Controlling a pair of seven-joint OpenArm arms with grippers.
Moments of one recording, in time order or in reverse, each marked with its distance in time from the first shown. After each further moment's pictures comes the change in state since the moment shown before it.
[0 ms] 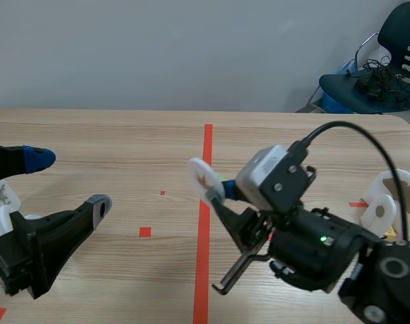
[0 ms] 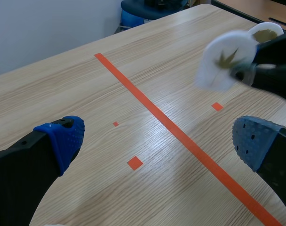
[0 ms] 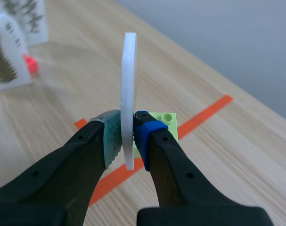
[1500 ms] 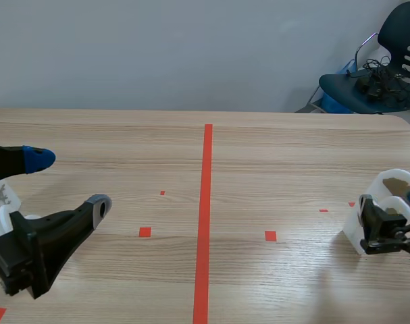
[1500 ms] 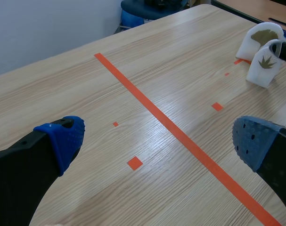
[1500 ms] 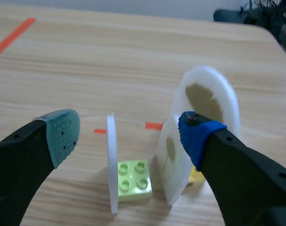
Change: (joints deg) left arm 0.0 0.0 0.0 0.0 0.0 0.0 0.0; right arm 1.9 -3.1 30.6 -24.8 15.1 2.0 6.7
